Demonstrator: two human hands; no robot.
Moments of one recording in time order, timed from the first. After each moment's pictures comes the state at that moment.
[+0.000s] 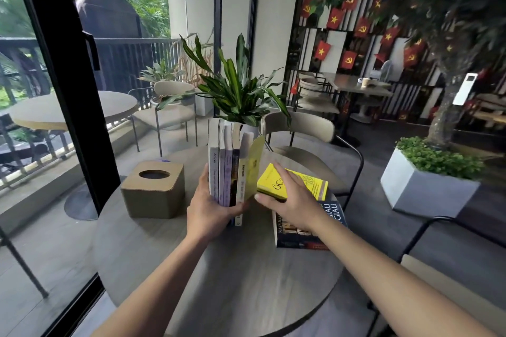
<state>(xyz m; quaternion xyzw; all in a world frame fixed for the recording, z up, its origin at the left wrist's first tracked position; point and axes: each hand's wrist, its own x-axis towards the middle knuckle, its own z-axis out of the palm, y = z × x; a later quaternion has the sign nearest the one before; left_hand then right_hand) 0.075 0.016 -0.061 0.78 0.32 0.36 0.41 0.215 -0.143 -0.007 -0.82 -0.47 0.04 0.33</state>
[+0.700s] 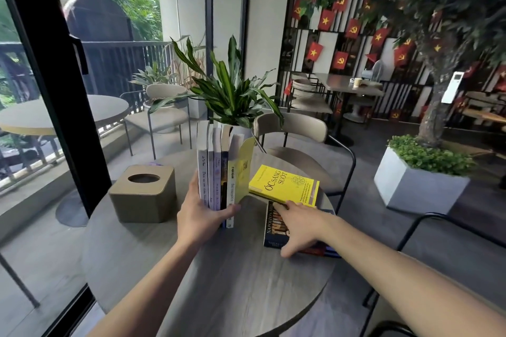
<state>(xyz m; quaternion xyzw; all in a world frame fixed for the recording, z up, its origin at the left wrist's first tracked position) 0.075 0.012 -0.061 0.78 0.33 0.35 0.39 0.231 -0.170 -0.015 -0.85 -0.50 0.11 -0.15</state>
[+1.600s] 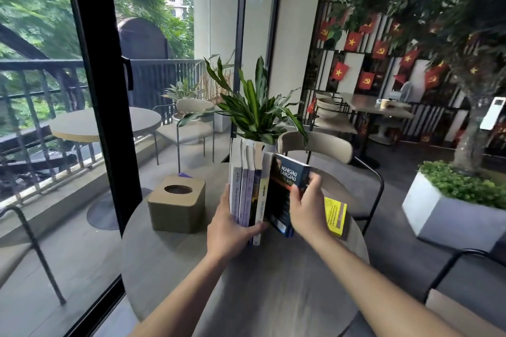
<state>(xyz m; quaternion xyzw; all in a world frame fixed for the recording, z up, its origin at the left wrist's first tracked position) 0.069 0.009 -0.055 0.78 0.33 0.34 0.40 0.192 -0.109 0.007 -0.76 -0.35 -0.12 0.53</state>
